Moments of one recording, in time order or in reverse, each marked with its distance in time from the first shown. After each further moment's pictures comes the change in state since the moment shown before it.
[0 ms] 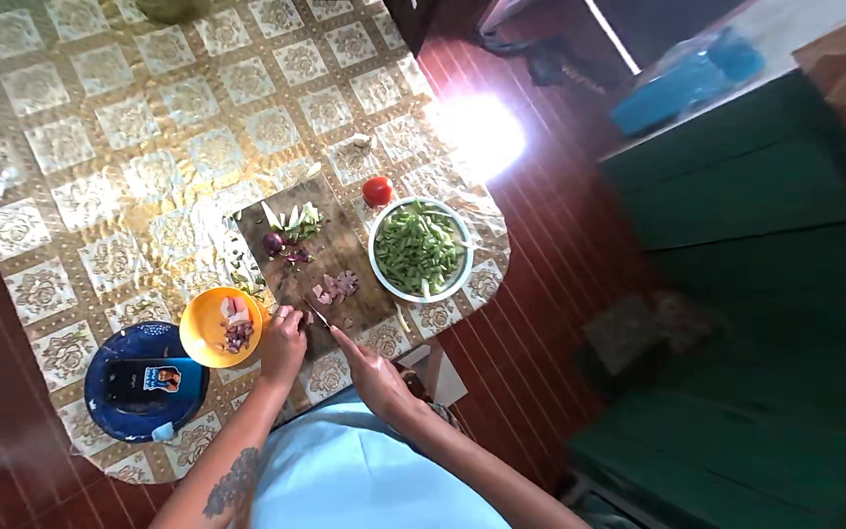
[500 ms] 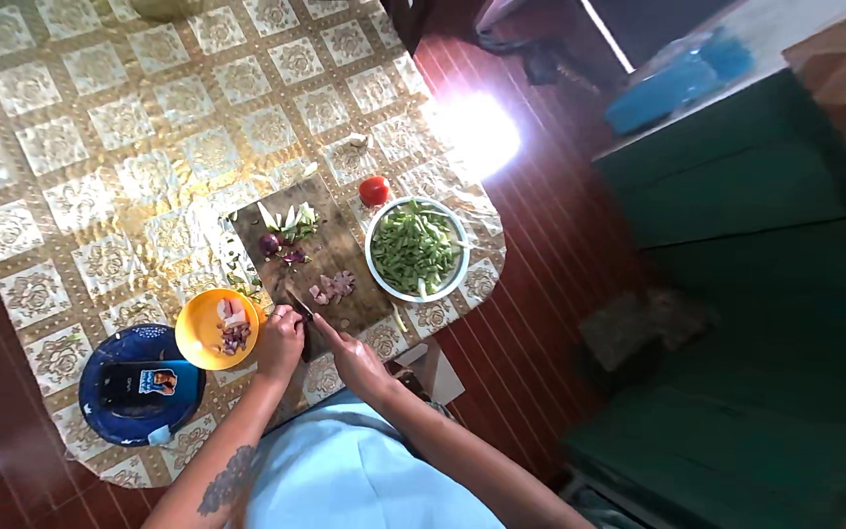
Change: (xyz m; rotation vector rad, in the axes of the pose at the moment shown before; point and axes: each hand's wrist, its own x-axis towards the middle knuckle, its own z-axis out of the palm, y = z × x) left_hand 0.005 0.000 -0.002 0.020 -0.017 0.011; right_hand 0.033 -0.010 0.005 -0.078 -0.035 0.004
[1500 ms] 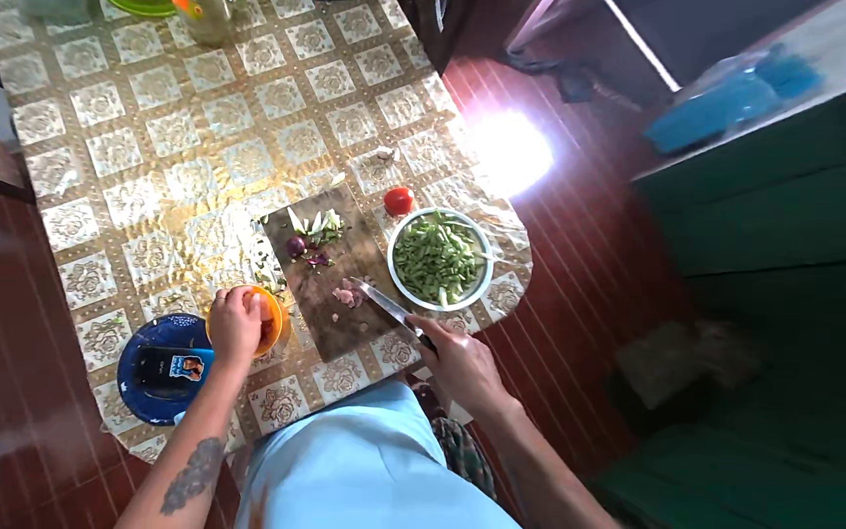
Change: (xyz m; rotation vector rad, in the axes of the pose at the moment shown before) left_hand 0.023 -0.036 -0.093 0.088 0.010 -0.369; right_hand -0.075 0.030 -0.093 -0.093 0.253 0.107
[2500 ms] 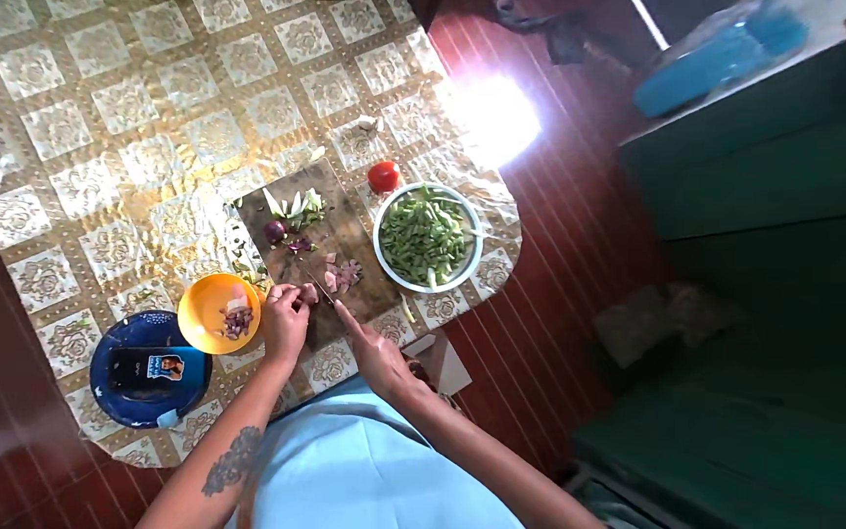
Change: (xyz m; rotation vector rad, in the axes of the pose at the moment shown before) left_hand -0.027 0.042 0.086 -0.261 -0.030 0.145; right_hand 0.030 -0.039 0.083 0.119 -0.255 -0.044
